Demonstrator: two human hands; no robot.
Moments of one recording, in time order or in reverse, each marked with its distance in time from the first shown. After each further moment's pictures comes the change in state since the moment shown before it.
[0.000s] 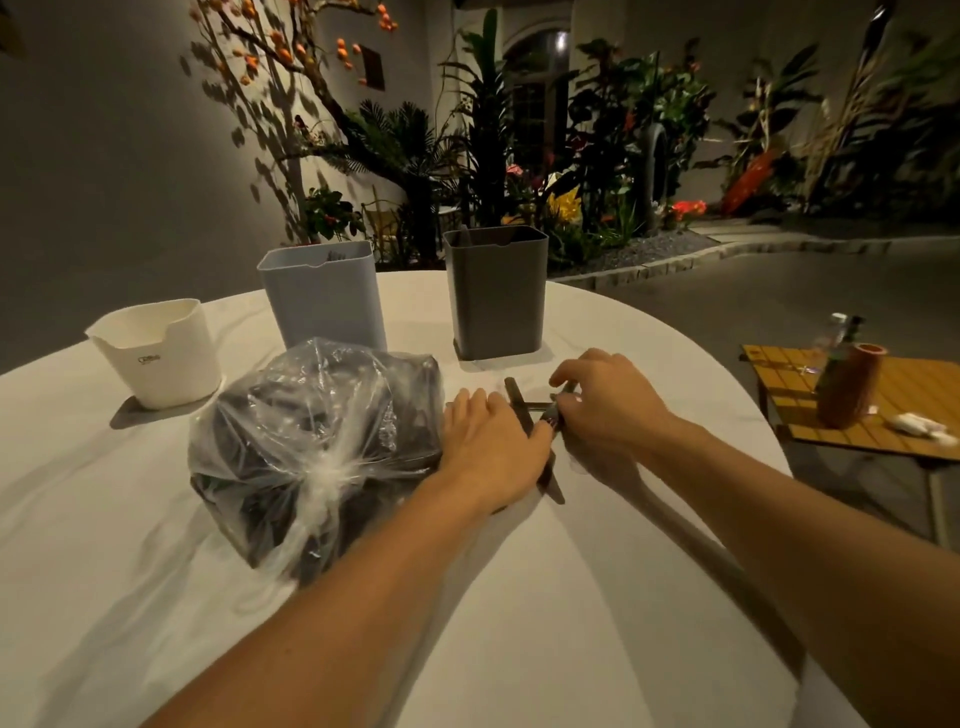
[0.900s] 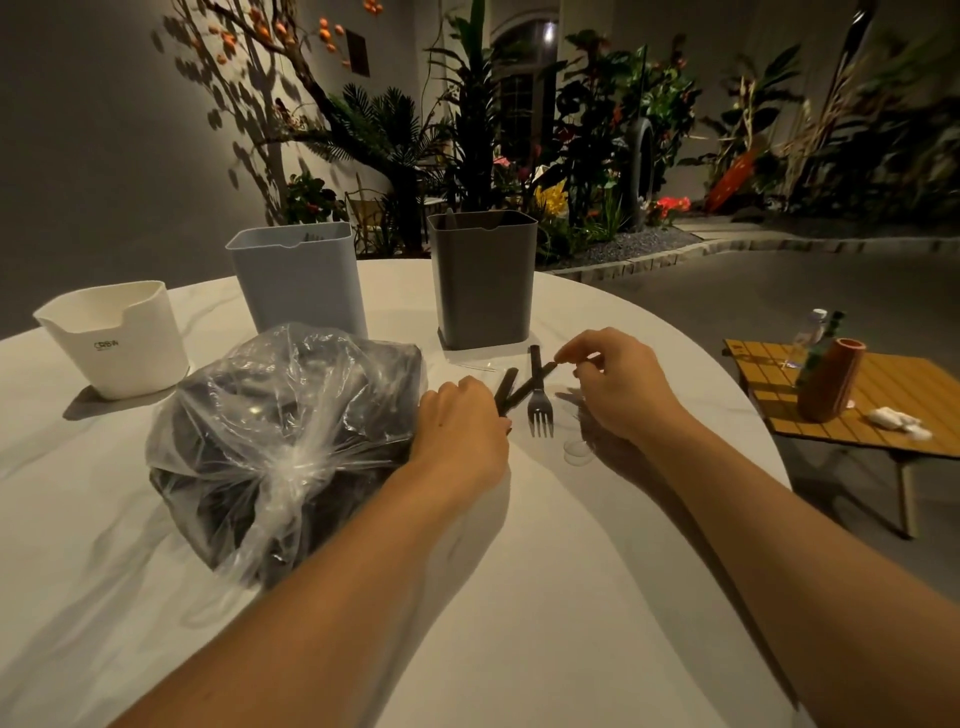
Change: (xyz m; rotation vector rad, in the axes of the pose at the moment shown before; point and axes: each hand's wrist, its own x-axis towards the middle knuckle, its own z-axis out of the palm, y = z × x) left_hand -0.005 -0.001 -0.018 -0.051 0.025 -0.073; right_hand 0.001 0.018 0.003 0.400 0.198 0.064
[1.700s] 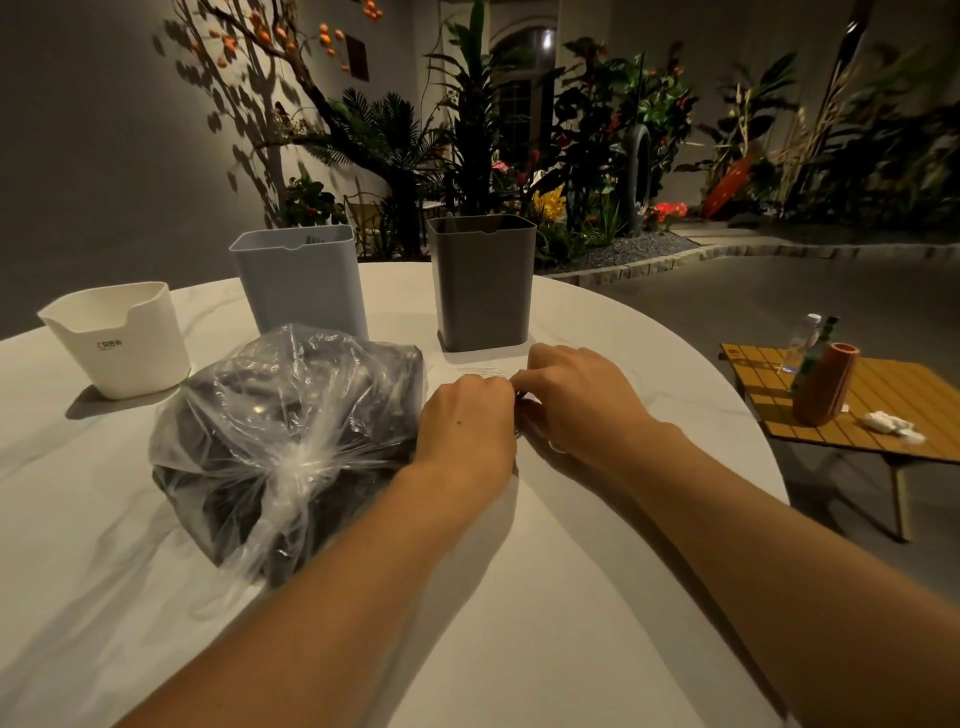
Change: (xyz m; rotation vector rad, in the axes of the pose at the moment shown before) left_hand -0.014 0.006 -0.010 0.226 0.128 0.256; right_hand -0.014 -0.011 0.014 -0.625 -0.096 -0.646
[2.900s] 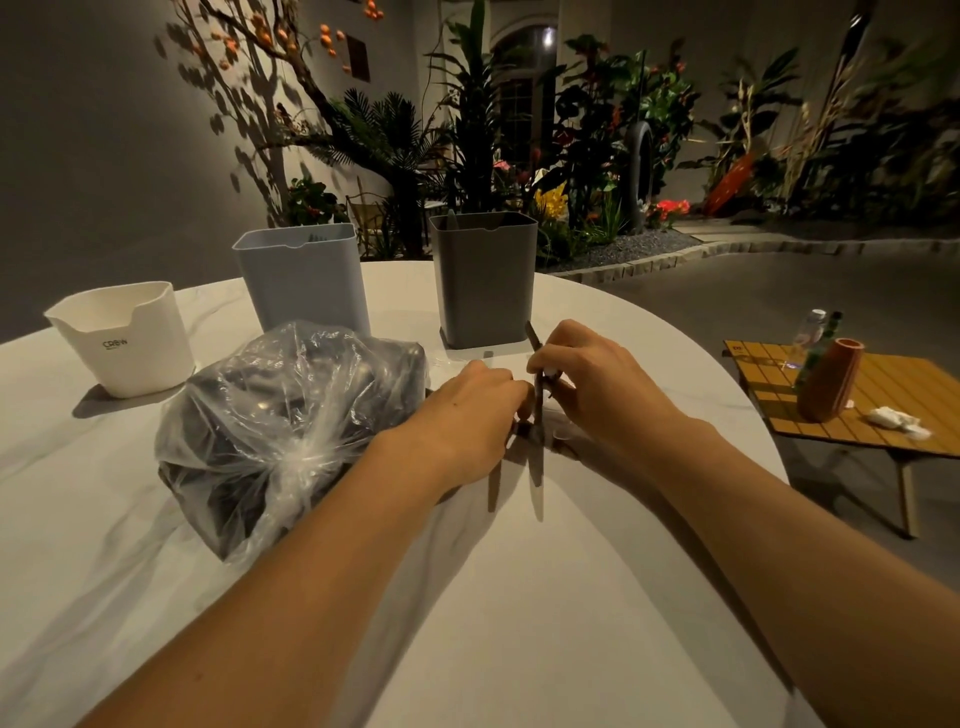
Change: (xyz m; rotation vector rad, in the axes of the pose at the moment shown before) left_hand 0.009 -0.015 -0.002 -0.053 -0.186 0.231; right_hand -0.009 0.012 -0.012 0.250 0.033 0.091
